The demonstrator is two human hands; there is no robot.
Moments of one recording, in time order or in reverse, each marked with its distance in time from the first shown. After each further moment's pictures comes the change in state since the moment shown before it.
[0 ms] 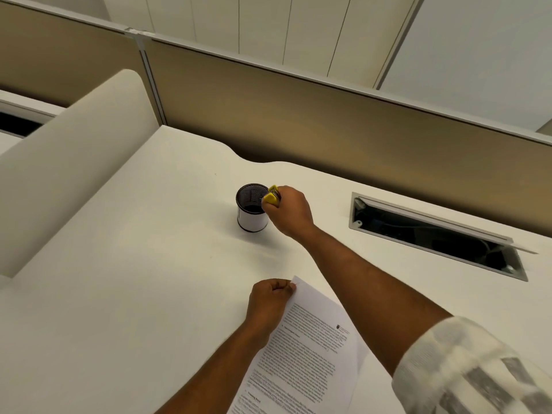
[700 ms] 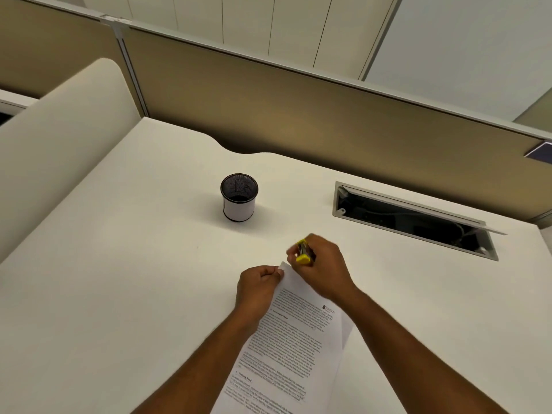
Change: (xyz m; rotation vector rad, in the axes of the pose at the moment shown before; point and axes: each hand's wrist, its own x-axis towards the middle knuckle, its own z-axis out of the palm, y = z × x) left_hand -0.010 0.004 0.005 -0.028 0.026 0.052; right_hand -0.140 0.078 -0.044 0.024 -0.002 -0.018
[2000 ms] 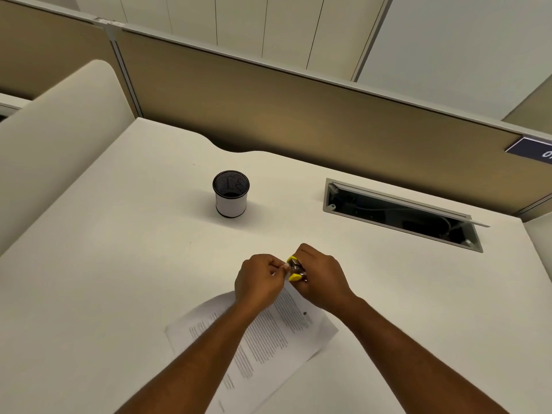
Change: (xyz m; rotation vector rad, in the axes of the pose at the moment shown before) left_hand -0.007 0.009 0.018 0.512 0.110 0.280; right_hand -0.032 0.025 -0.003 -0.358 -0.040 -0.306
